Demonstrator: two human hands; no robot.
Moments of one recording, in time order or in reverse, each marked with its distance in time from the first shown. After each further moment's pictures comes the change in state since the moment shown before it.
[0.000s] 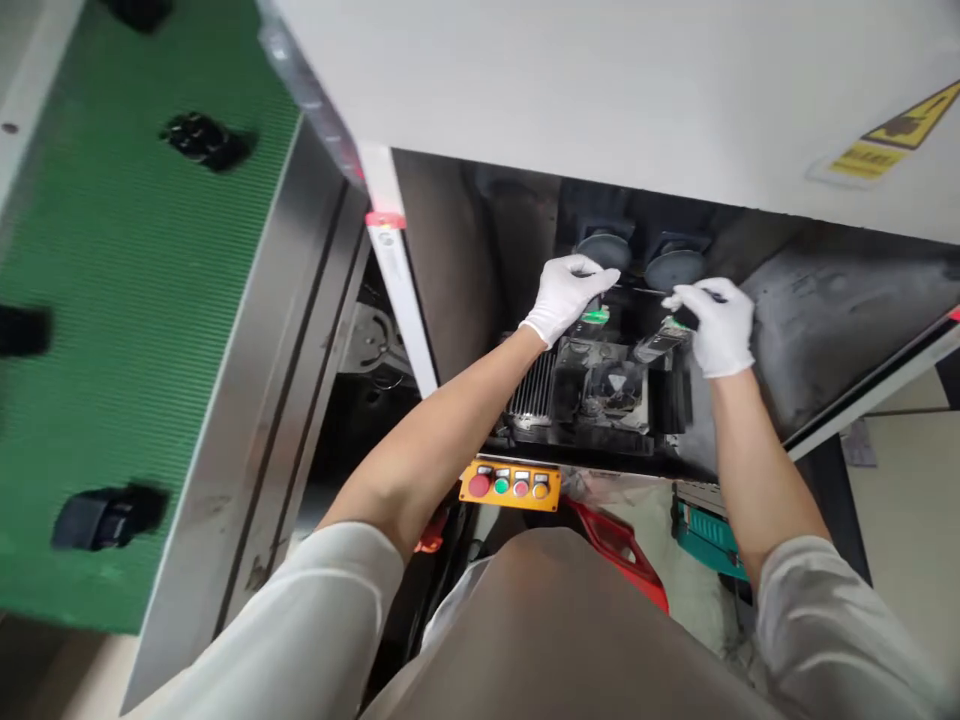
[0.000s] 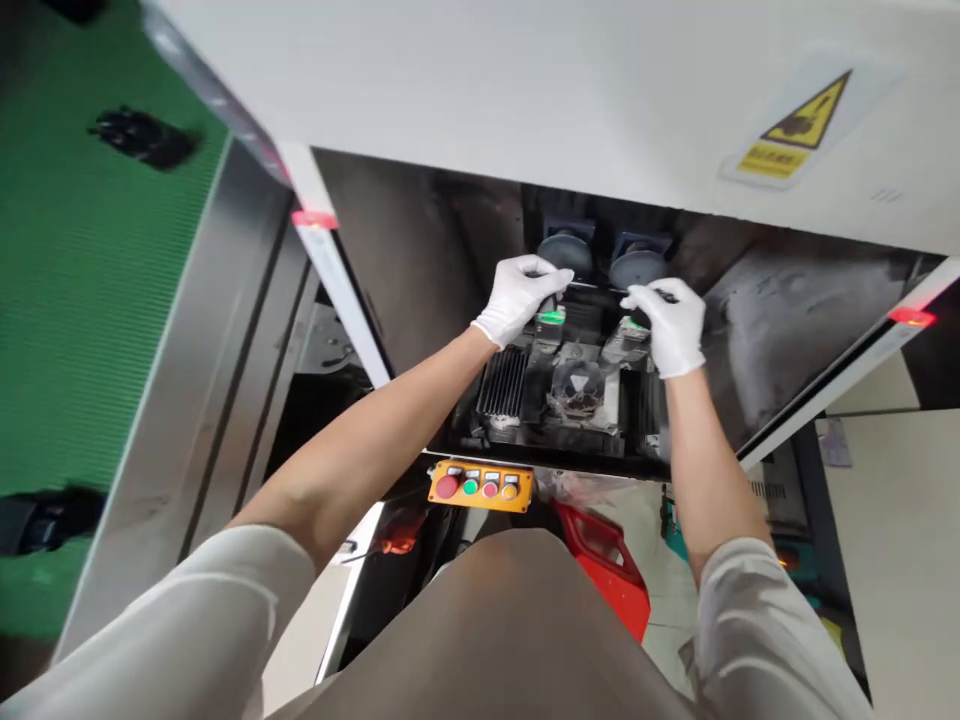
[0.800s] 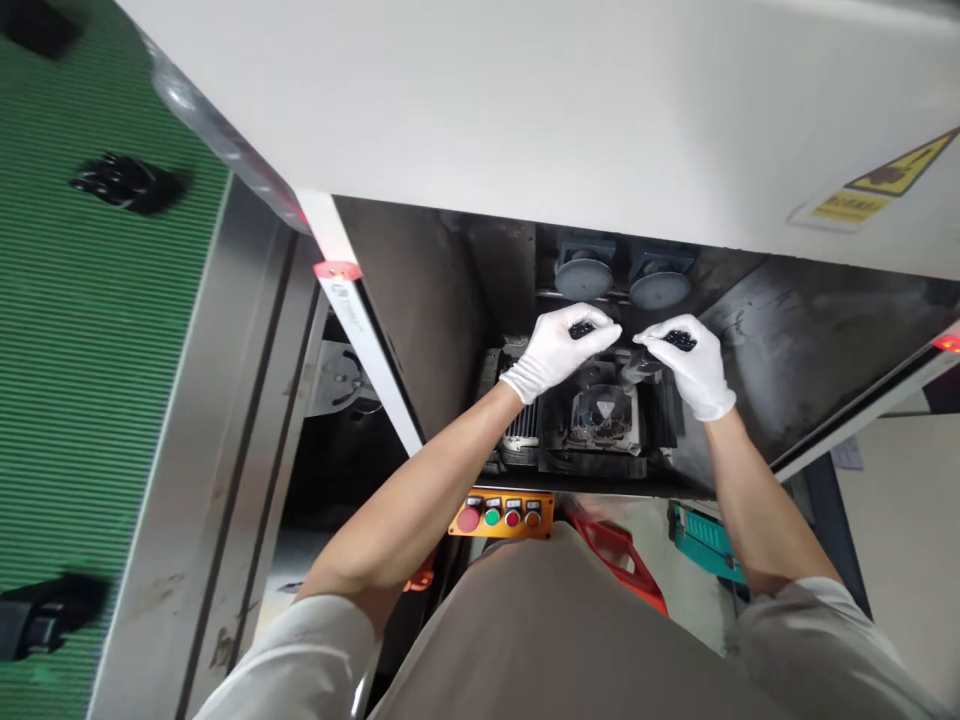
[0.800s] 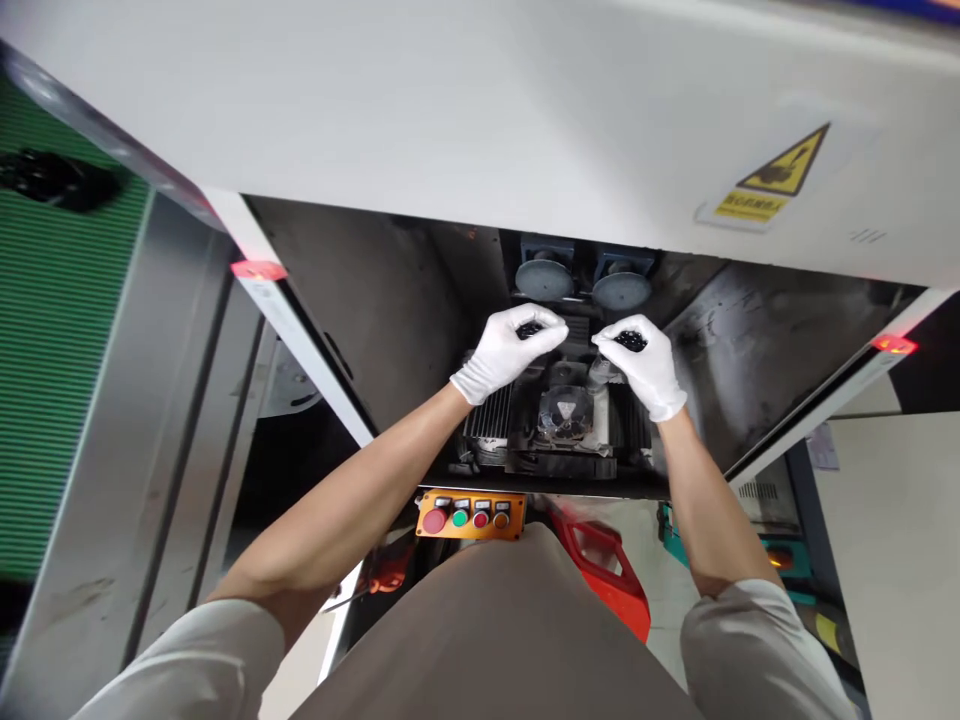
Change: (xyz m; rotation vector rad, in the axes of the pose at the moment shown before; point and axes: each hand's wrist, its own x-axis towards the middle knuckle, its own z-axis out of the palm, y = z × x) left_hand -0.027 -0.002 0.001 0.124 -0.200 0.068; right_hand -0.019 0.001 -0.009 -0.109 -0.293 -0.042
